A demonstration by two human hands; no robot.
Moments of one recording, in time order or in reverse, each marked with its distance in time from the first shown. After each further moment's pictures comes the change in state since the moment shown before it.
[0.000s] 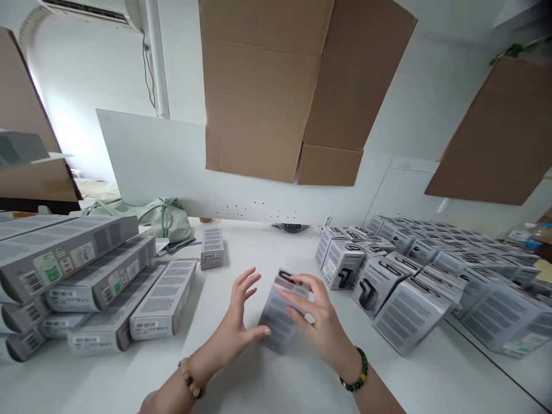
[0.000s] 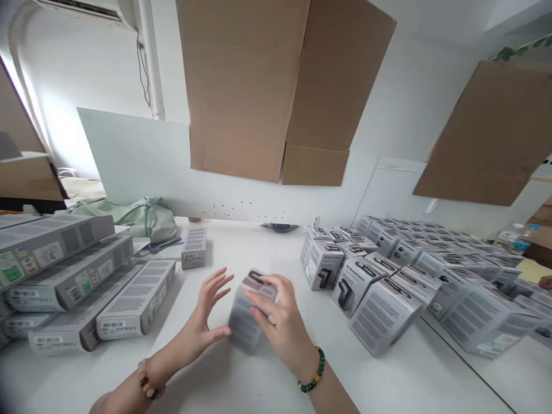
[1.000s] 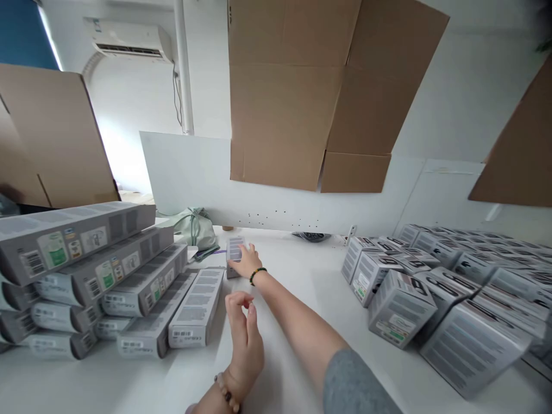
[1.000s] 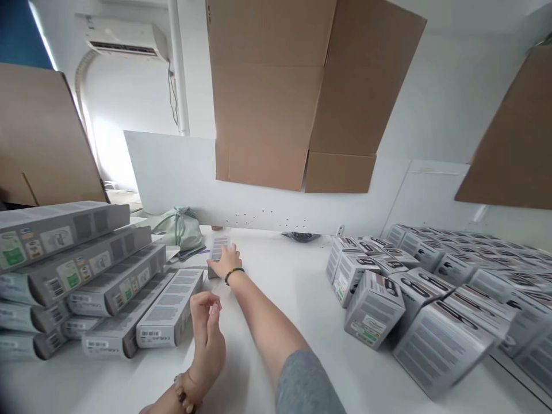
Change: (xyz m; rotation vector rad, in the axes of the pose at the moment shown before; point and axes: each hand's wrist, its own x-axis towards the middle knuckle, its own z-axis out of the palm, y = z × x) left_hand -0.003 -0.018 -0.005 0.333 0.834 0.059; right_hand 0.177 -0.005 0.224 0.115 -0.449 0.539
